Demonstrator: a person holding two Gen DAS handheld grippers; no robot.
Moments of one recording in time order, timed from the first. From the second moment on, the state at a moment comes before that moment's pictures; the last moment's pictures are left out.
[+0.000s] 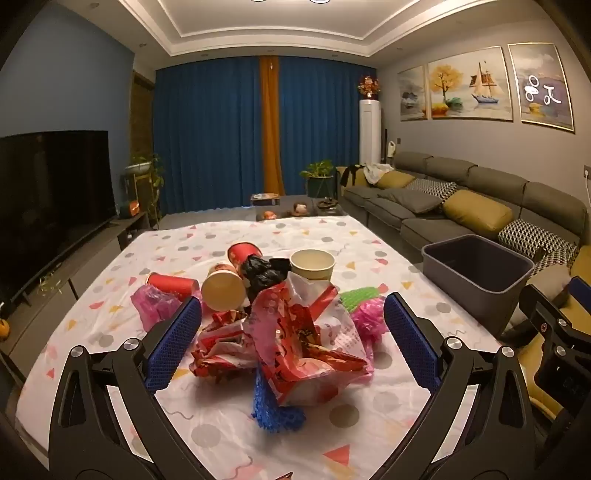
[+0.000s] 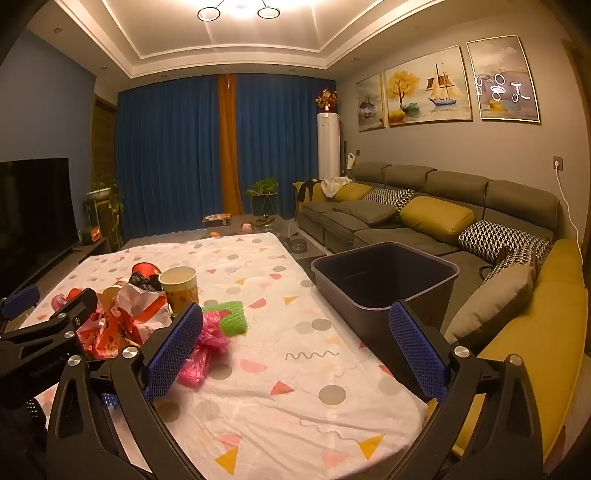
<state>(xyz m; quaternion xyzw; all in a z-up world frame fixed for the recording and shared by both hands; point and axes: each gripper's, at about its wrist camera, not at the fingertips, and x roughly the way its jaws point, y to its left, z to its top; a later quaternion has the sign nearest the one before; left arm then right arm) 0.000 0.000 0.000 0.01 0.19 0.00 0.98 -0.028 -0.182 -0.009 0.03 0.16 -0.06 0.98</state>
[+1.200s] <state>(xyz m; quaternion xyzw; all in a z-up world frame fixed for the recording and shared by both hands) -0.002 0.005 0.000 0.00 0.19 0.00 0.98 -0.033 -0.187 -0.006 0.03 0.16 -0.06 0.98</state>
